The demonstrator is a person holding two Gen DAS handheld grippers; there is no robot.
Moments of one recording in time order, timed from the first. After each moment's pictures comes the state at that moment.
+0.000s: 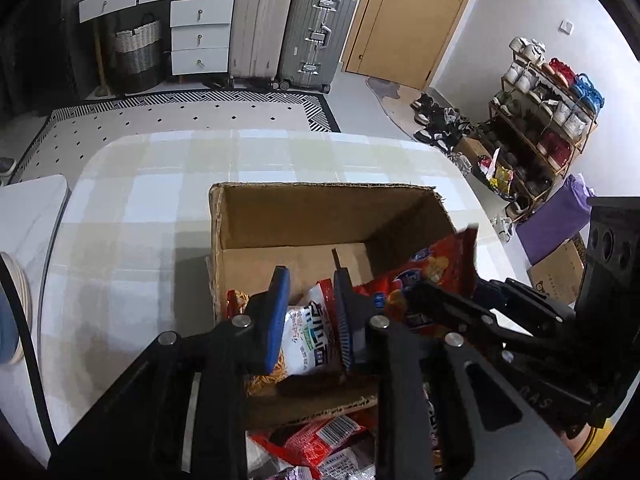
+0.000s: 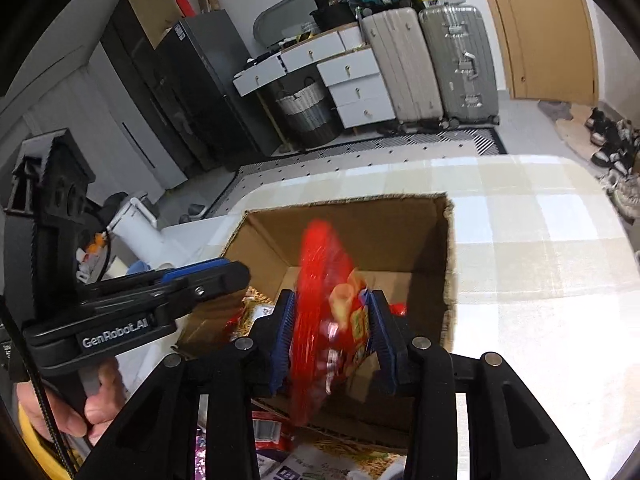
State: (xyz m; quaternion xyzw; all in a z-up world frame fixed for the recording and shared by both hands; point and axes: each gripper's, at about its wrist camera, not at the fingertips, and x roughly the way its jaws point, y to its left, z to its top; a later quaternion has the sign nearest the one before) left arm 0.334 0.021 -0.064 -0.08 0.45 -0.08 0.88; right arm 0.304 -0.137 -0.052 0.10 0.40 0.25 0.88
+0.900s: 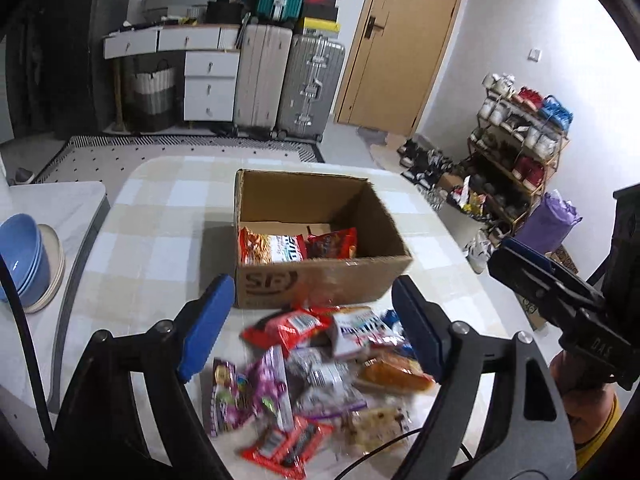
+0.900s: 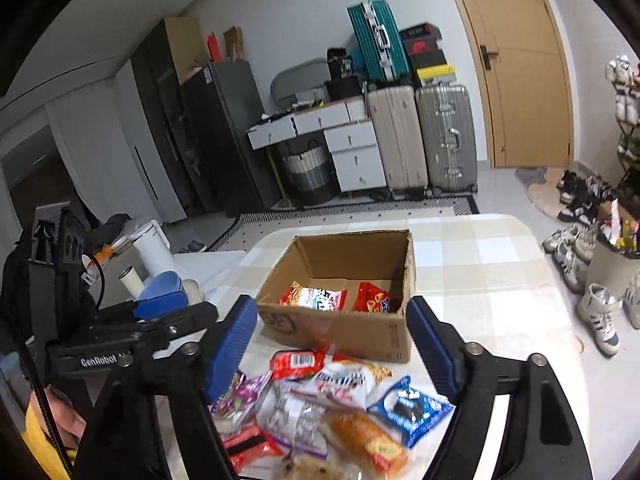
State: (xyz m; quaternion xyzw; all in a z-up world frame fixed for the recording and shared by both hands) left arm 0.125 0.020 0.003 -0.09 0.35 -0.08 0.93; right arm 0.126 -0.186 0.032 0.08 0.27 0.22 0.93
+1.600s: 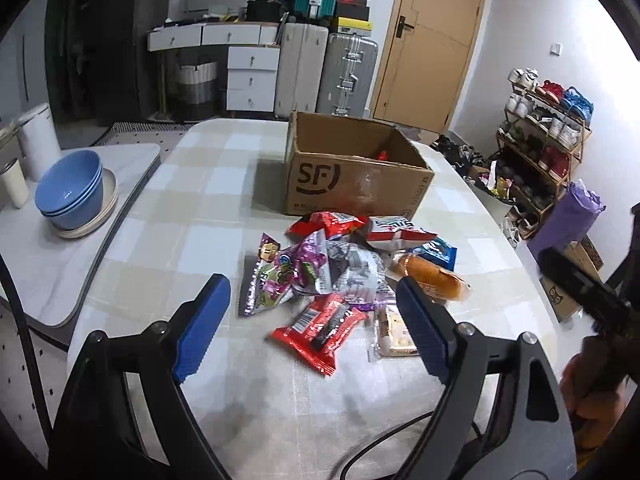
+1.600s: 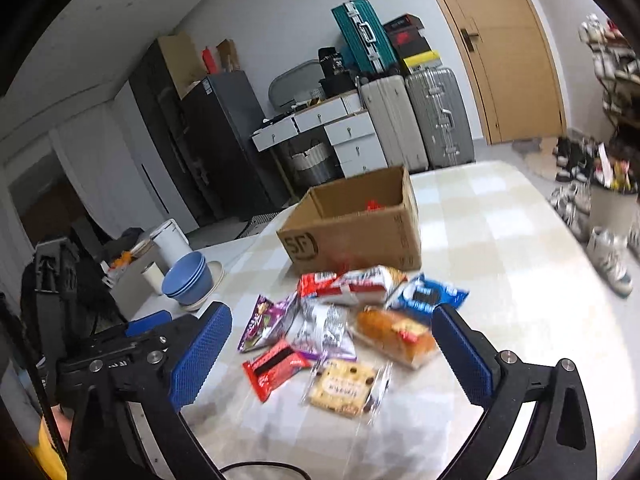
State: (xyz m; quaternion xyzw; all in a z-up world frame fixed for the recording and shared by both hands) left arm -0.032 0.021 -0.043 -0.08 0.35 -0.01 0.93; right arm 0.024 -0.208 -0.035 0.14 0.28 0.23 0.92
